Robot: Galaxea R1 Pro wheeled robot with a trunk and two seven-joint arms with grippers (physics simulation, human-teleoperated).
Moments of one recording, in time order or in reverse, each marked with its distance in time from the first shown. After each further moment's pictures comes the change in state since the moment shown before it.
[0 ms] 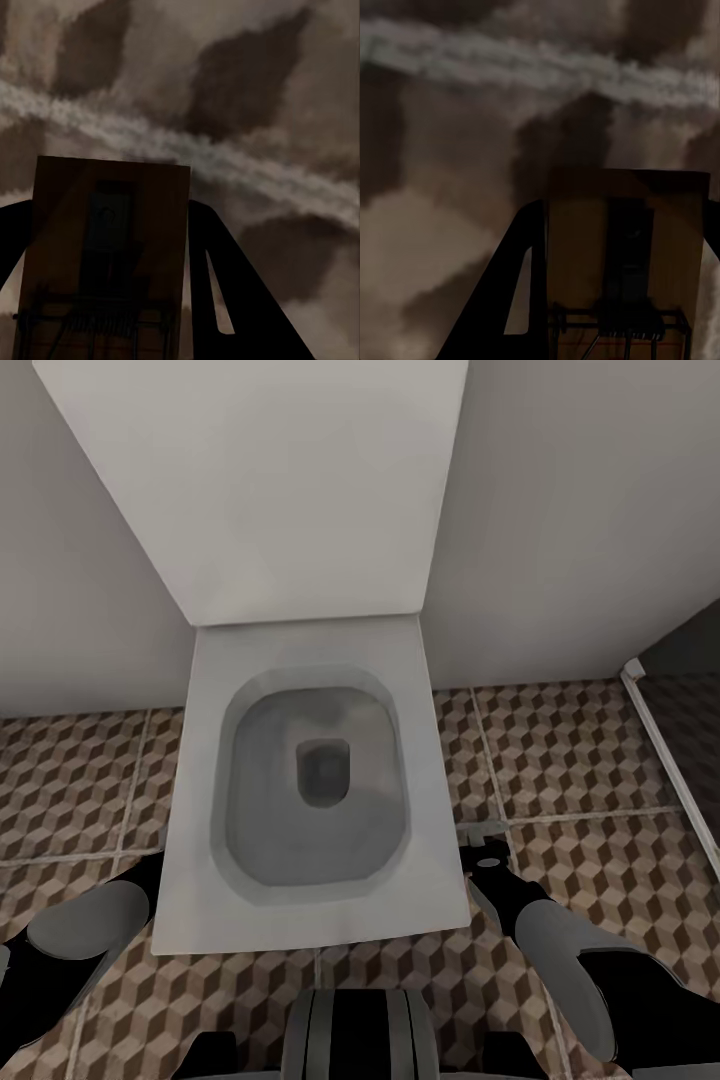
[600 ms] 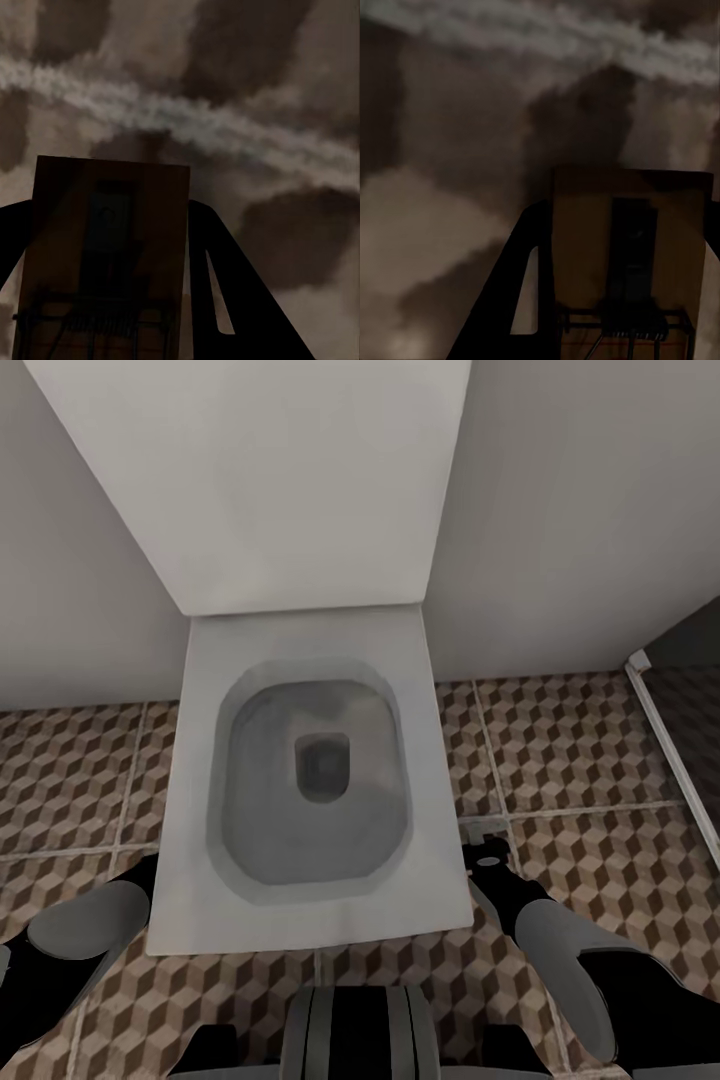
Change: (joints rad) left arm 0.000 -0.001 0.000 0.000 0.000 0.000 0.000; right arm 0.000 0.000 0.007 -0.009 0.008 -0.001 -0.001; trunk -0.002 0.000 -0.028
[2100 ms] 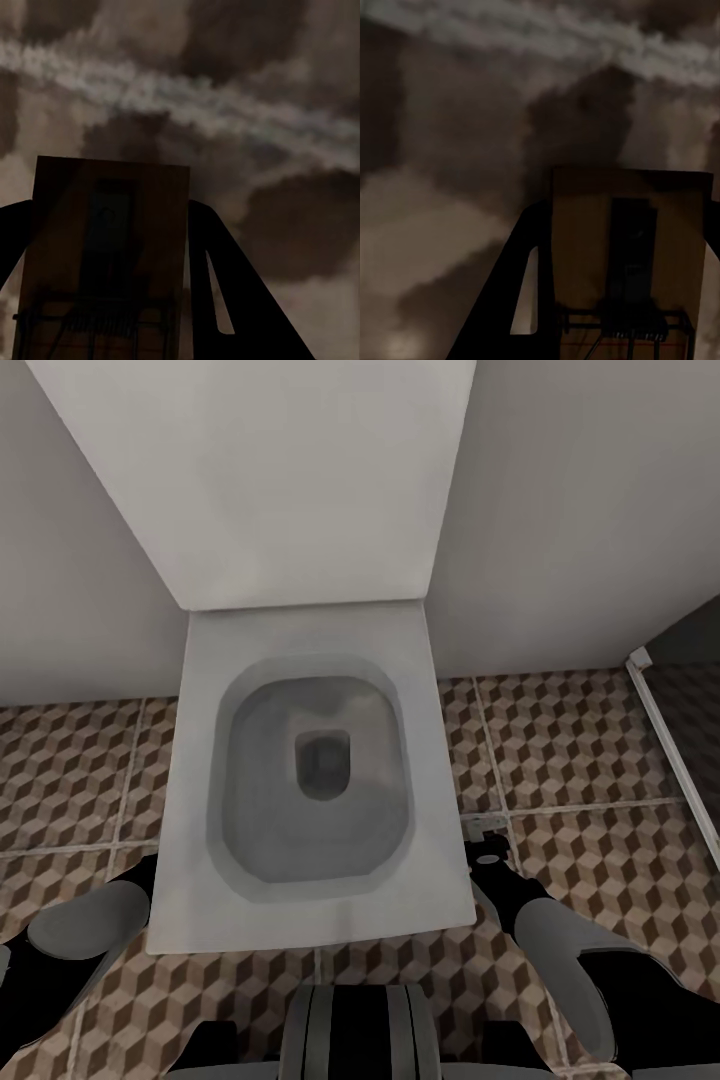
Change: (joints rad) left arm 0.000 0.000 0.000 0.000 0.000 0.000 0.000; right arm 0.000 0.001 0.003 -0.015 0.002 0.000 -0.005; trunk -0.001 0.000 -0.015
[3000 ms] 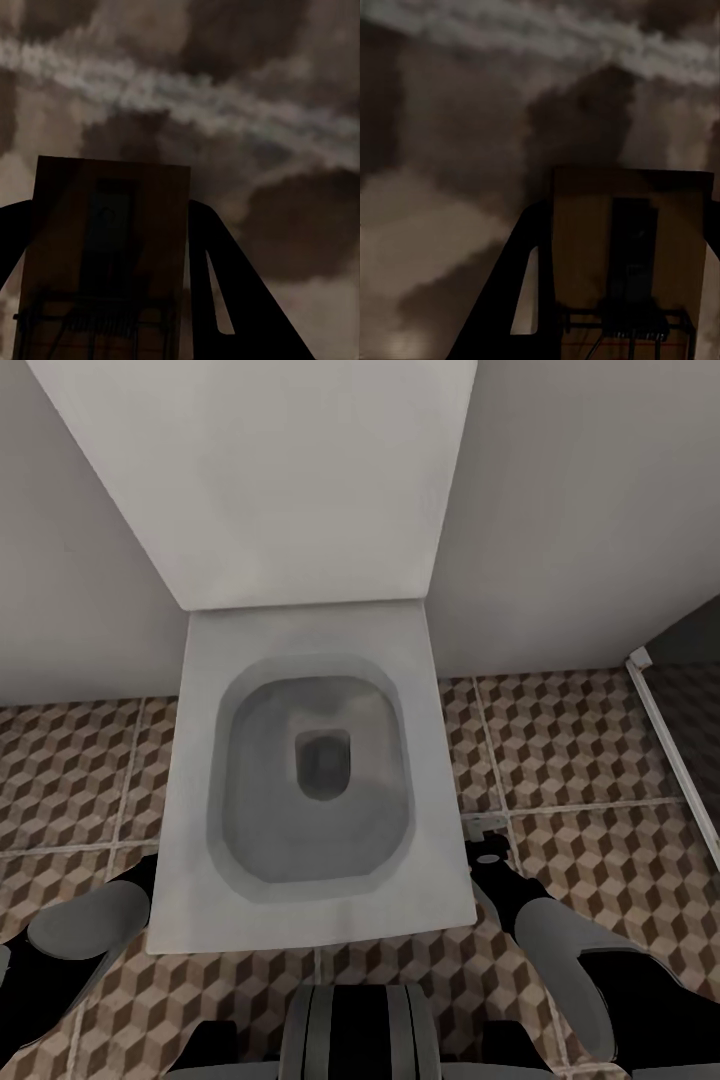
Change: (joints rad) left arm 0.000 0.000 0.000 0.000 0.000 0.000 0.001; right arm 0.000 0.000 -0.002 -0.003 -0.004 0.001 0.002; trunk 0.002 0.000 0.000
